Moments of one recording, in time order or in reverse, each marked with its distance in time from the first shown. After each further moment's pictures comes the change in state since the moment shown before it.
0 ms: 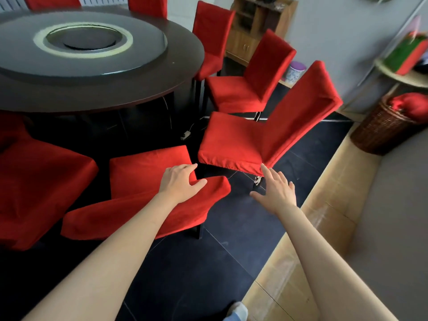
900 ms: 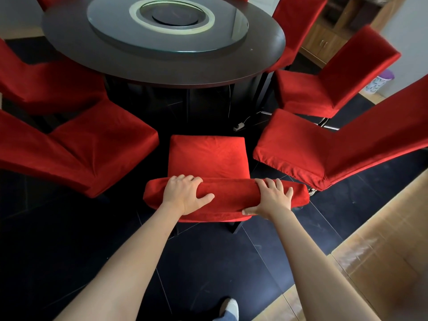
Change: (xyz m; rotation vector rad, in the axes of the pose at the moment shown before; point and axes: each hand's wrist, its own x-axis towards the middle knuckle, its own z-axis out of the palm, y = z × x) left_hand -0.088 -0.161 0.003 0.334 -0.062 -0.203; right_hand 0.015 -0.176 0.093 -0.194 -0.314 -0.220
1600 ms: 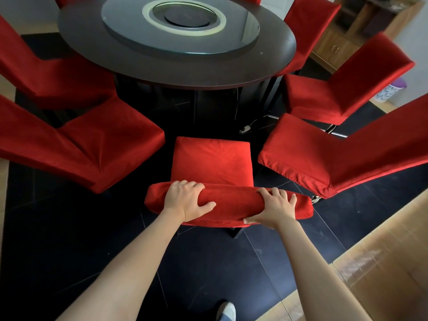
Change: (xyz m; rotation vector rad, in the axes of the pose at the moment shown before) left_hand -0.011 0.000 0.004 -0.036 0.039 -0.006; right_hand 0.002 0.012 0.007 -0.004 0.007 -0.074
